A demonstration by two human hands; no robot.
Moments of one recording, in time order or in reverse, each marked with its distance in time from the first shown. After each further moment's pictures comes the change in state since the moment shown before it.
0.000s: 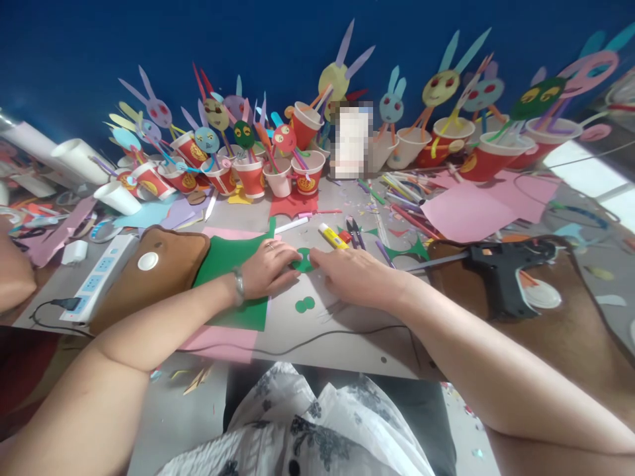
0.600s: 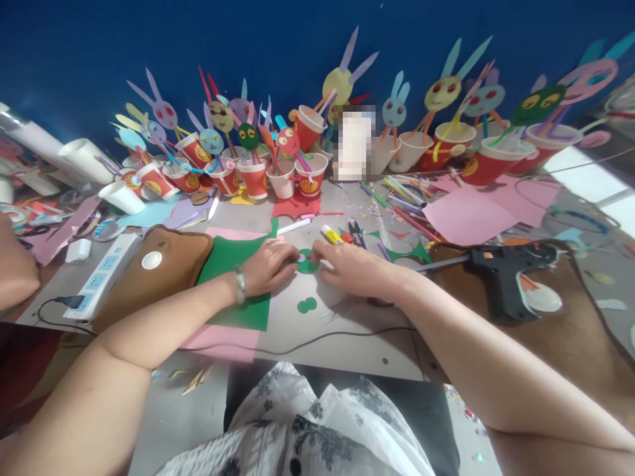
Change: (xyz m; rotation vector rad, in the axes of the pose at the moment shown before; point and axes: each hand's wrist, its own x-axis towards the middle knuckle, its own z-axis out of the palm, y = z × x) left_hand 0.003 -0.002 -0.002 -0.058 0.048 -0.058; right_hand 0.007 0.007 -0.003 0.168 0.059 -0.073
